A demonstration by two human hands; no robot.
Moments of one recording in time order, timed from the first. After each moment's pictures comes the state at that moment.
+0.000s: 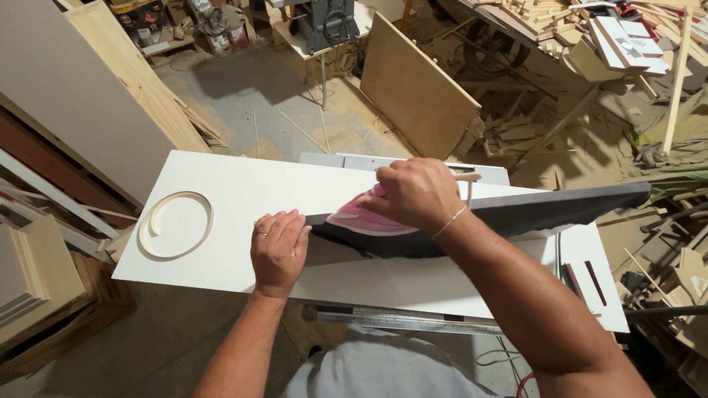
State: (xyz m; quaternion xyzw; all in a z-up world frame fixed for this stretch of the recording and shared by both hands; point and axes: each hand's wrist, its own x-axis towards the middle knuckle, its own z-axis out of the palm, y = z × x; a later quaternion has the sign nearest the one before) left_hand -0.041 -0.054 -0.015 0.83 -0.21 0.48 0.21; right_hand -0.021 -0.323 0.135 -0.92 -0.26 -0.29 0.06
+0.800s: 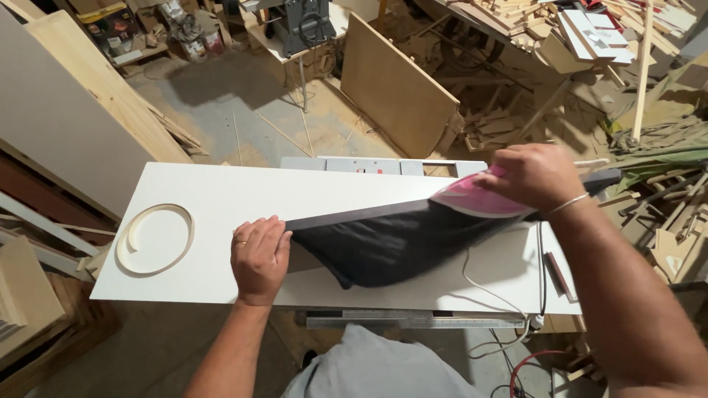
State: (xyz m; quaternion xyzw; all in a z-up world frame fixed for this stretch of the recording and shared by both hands) left_hand -0.036 -0.052 -0.019 0.82 -0.21 0.48 0.21; right_hand -0.039 -0.543 0.140 -0.96 -0.14 -0.22 -0.10
